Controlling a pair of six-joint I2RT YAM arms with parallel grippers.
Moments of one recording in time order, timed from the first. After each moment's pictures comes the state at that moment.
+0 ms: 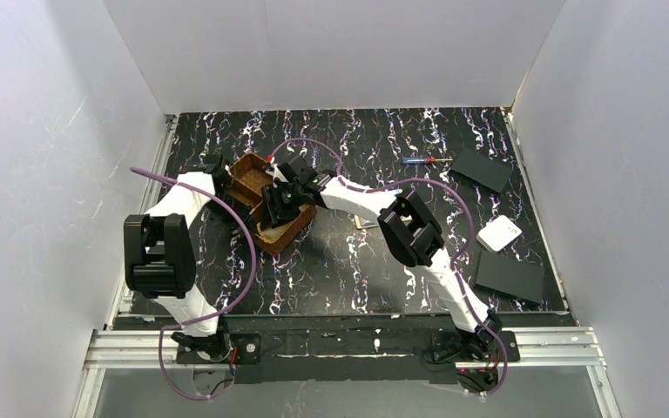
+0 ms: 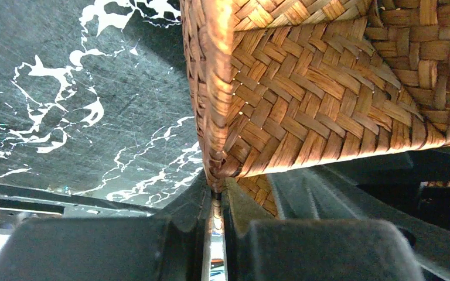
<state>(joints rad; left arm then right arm) -0.02 1.68 1.16 -1.02 0.22 -0.91 0.90 2.45 2.04 -0.40 -0.47 0.55</state>
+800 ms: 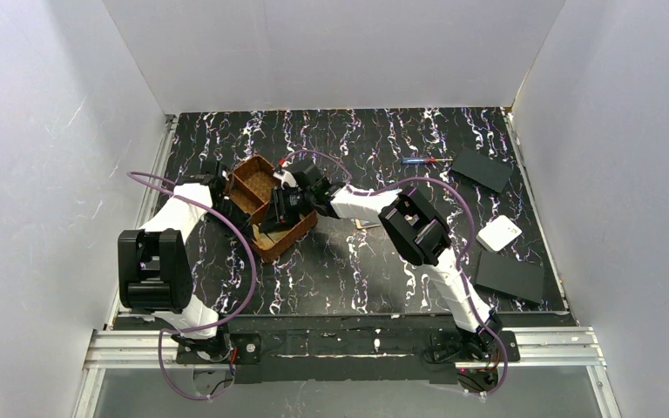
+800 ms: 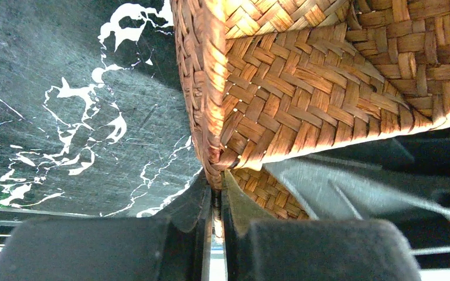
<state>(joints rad) -0.02 1.57 1.05 -0.92 0.19 -0.78 0.88 2.39 1.76 0.03 -0.69 0.86</state>
